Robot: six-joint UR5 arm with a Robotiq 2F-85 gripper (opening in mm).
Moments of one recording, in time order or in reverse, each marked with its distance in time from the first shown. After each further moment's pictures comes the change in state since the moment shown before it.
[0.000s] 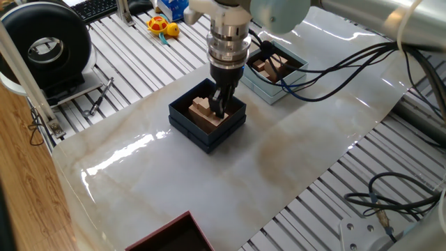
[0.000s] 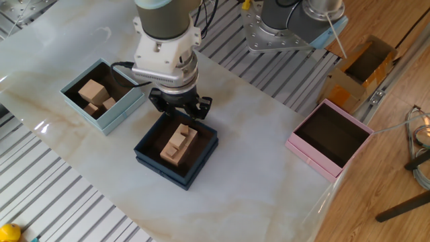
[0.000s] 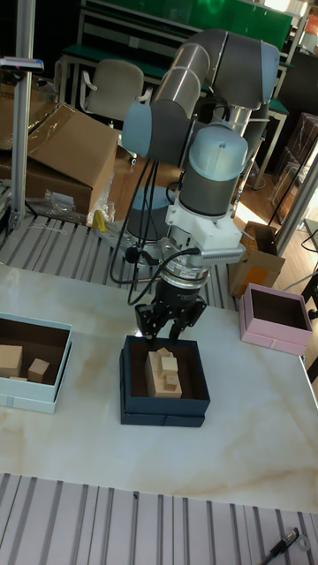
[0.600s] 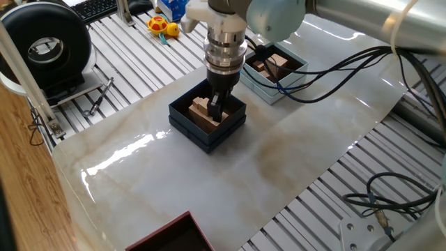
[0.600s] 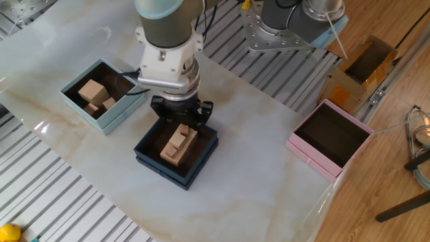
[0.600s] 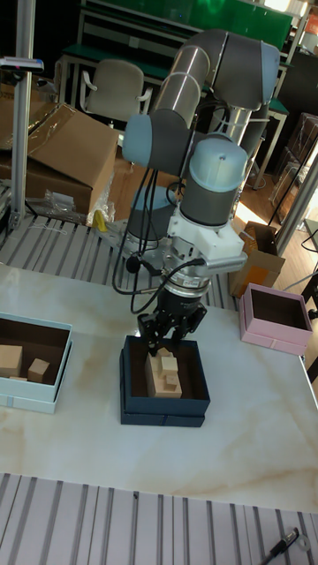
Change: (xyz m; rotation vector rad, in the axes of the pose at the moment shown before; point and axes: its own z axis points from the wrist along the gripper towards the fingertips) arm -0.009 0.004 0.016 -0.004 -0.011 -0.073
